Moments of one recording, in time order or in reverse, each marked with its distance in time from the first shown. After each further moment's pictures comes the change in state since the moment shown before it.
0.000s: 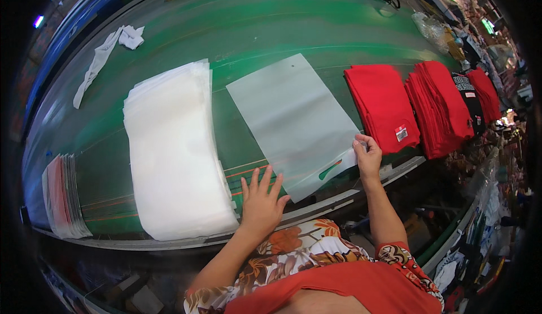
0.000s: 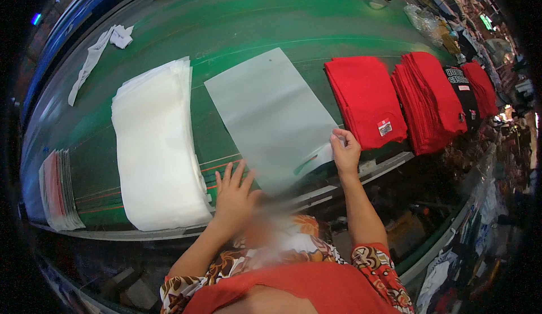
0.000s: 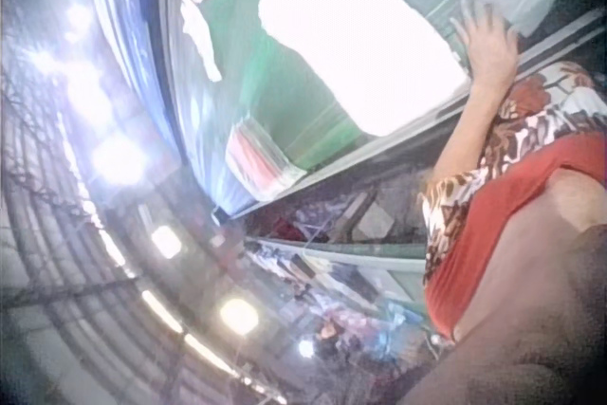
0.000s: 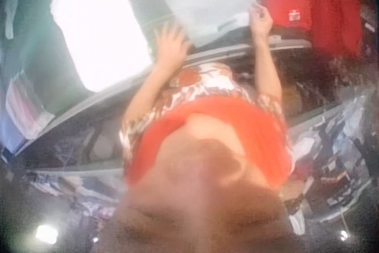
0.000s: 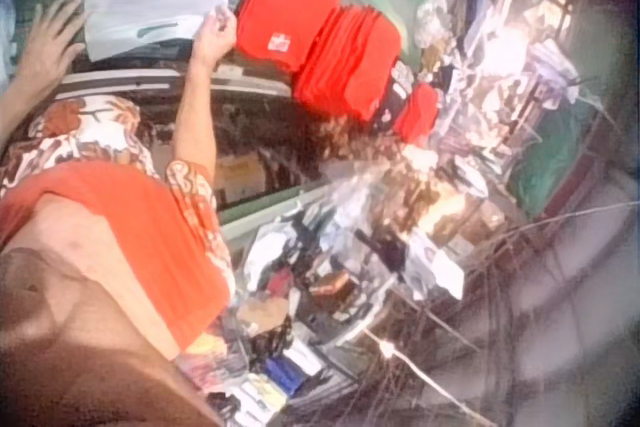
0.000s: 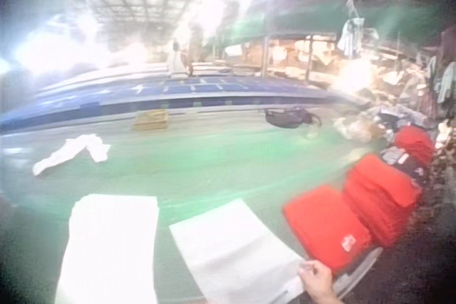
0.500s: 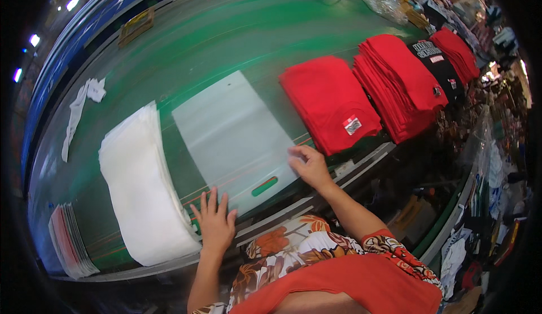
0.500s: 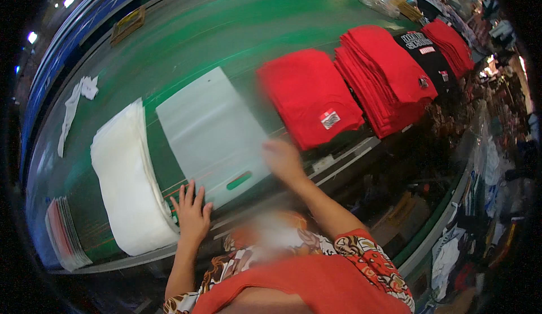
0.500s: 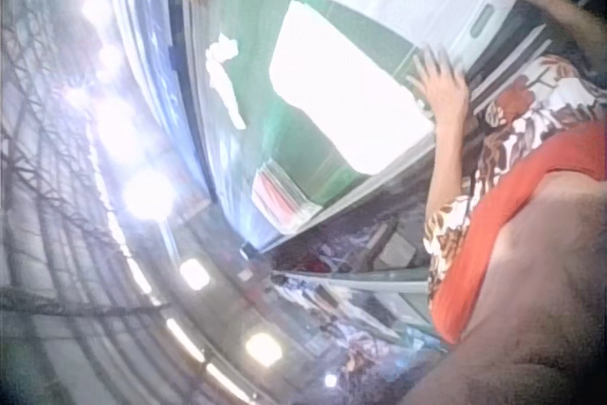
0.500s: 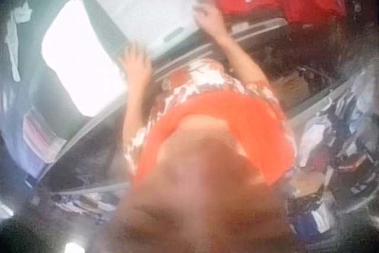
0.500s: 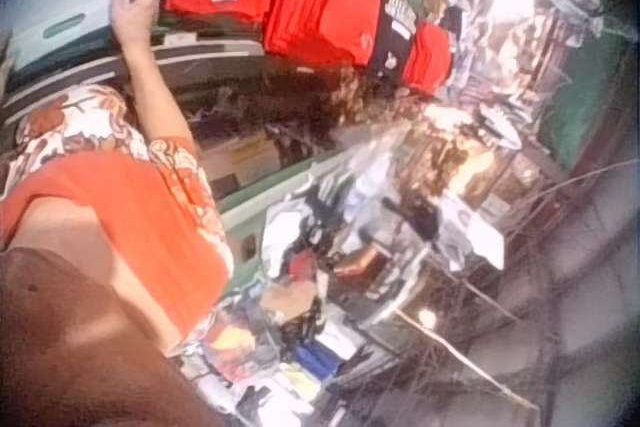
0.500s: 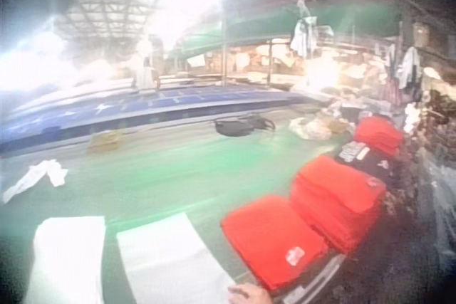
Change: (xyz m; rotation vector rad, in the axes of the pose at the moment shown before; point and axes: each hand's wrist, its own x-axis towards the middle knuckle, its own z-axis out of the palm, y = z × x) left_hand 0.007 0.014 0.004 0.171 -0.026 -0.106; right_hand -0.006 0.003 -0.009 -0.137 -0.266 -0.197
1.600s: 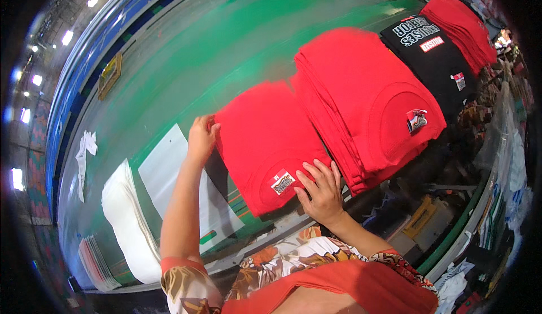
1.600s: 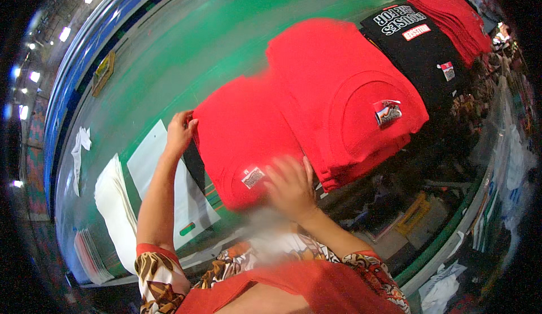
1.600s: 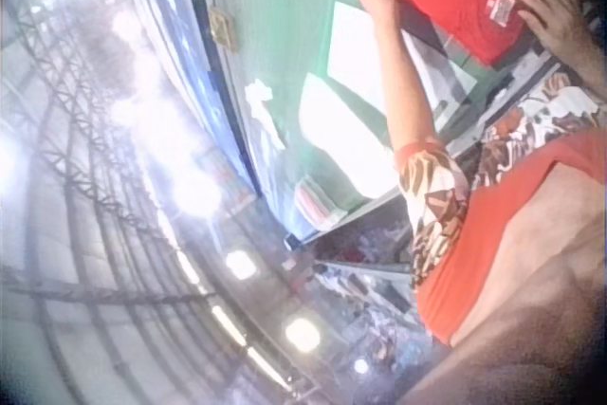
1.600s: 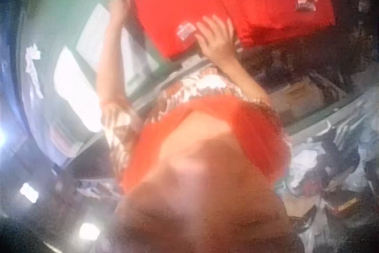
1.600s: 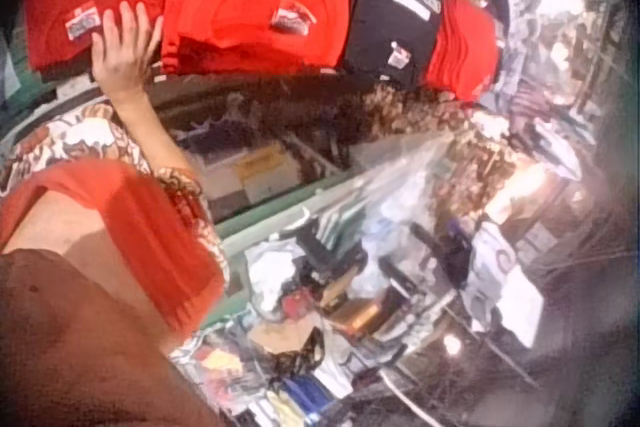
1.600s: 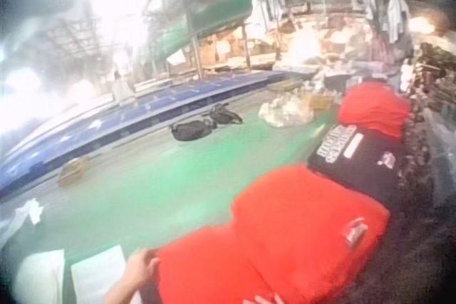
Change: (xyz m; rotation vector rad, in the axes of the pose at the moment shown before) left_hand 0.377 0.161 0.056 -0.184 0.212 0.181; right_hand 0.027 0.058 -0.201 -0.528 0.185 -0.352
